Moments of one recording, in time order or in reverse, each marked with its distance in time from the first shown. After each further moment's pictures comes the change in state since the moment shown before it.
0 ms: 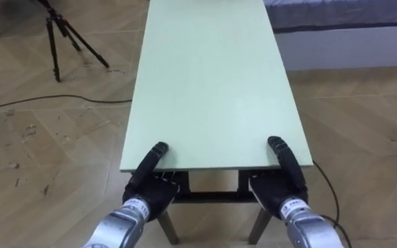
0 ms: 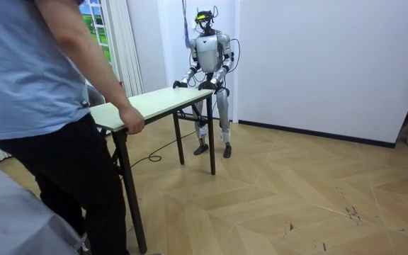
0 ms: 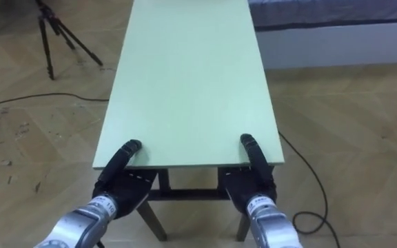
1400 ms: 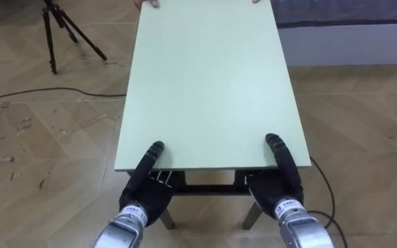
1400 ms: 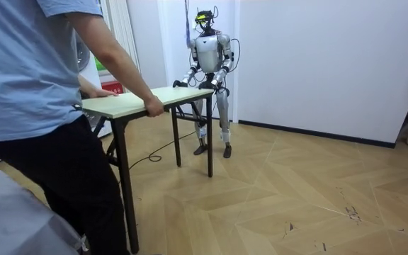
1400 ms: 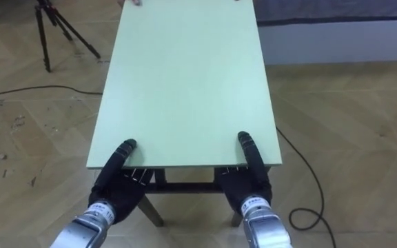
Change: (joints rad) left arm 0.055 -0.012 -0.034 -0.007 0.198 -0.051 -0.152; right arm 0.019 0.006 0.038 -0.020 -0.056 -0.058 0.043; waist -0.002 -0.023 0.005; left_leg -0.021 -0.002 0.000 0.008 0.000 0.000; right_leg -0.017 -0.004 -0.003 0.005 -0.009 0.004
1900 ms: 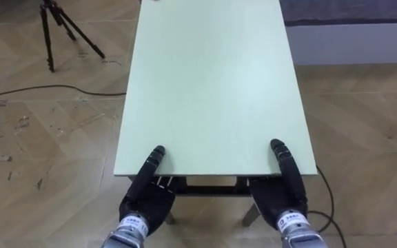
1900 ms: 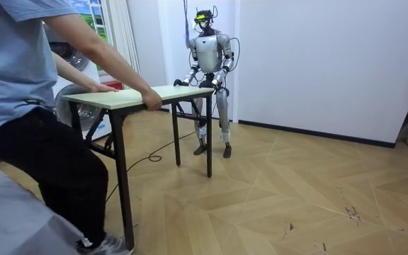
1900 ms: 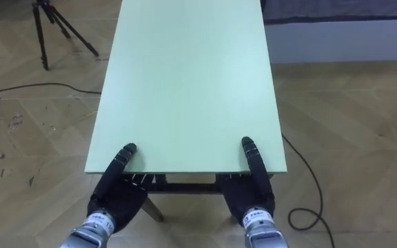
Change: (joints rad) left arm 0.108 0.017 -0.083 -0.073 0.011 -0.093 -0.070; right arm 0.119 -0.023 0.076 -0.079 0.008 -0.080 0.102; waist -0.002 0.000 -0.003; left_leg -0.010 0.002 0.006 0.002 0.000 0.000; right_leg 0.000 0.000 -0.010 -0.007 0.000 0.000
